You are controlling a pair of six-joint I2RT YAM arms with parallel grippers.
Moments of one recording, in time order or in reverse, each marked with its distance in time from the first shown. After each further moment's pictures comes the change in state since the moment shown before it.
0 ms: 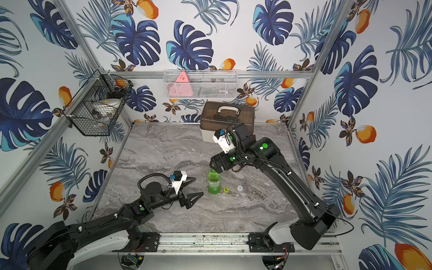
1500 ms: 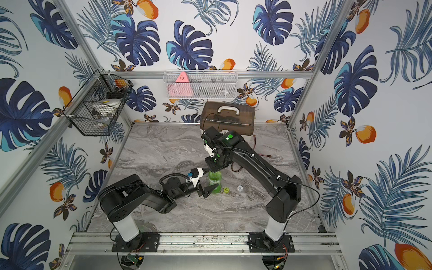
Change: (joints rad) left arm 0.018 0.744 0.196 0.737 0.029 0.182; right arm 0.085 0.318 0.163 -0.175 0.158 0.187
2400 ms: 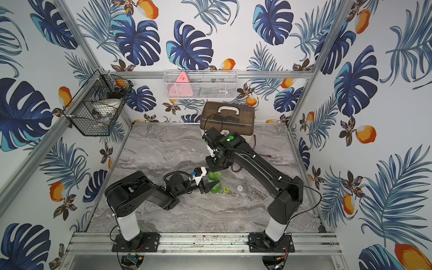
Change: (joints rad) left arm 0.021 0.067 0.058 0.002 0.061 0.057; right arm -0.002 -0.017 -0.023 0.030 -0.039 0.131
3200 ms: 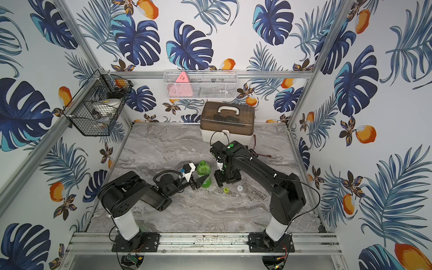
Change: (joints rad) left arm 0.129 -0.053 -0.115 0.064 -0.084 -0.003; right arm -0.061 -0.034 -0.357 0.021 -0.024 -0.056
